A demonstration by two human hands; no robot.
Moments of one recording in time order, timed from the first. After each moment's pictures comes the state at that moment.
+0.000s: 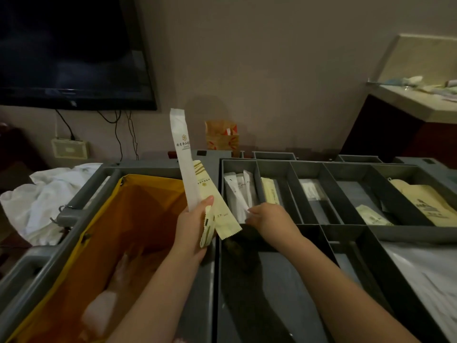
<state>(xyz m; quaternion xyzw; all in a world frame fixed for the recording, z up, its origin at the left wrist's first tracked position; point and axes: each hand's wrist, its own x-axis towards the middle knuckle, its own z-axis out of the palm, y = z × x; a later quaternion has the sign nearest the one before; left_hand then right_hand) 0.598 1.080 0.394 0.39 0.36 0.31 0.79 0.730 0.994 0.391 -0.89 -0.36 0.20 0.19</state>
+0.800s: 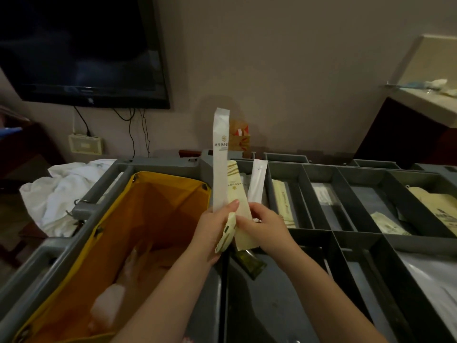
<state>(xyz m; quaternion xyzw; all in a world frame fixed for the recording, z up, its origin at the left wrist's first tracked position) 0.607 1.070 0.400 0.46 0.42 0.23 0.74 0.688 0.993 0.393 -0.74 -0.33 0.30 0.50</state>
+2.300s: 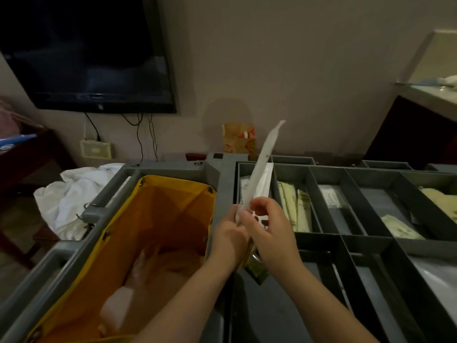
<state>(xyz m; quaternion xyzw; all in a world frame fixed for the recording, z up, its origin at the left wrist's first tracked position) 0.617 1.053 0.385 0.49 0.38 0.26 0.74 0.667 0.984 0.395 -0.71 -0.39 0.13 0.57</state>
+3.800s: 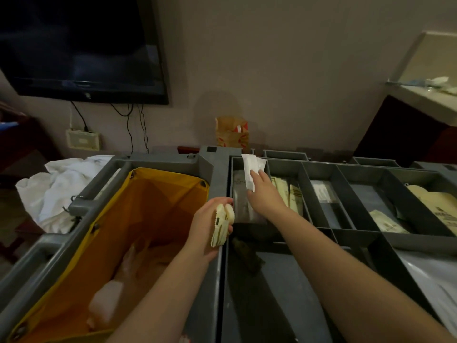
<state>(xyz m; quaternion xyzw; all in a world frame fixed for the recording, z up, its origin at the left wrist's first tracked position) 0.602 1.078 0.391 0.40 0.35 0.26 0.81 0.760 1.053 0.377 -0.88 -0.39 0.13 0.23</state>
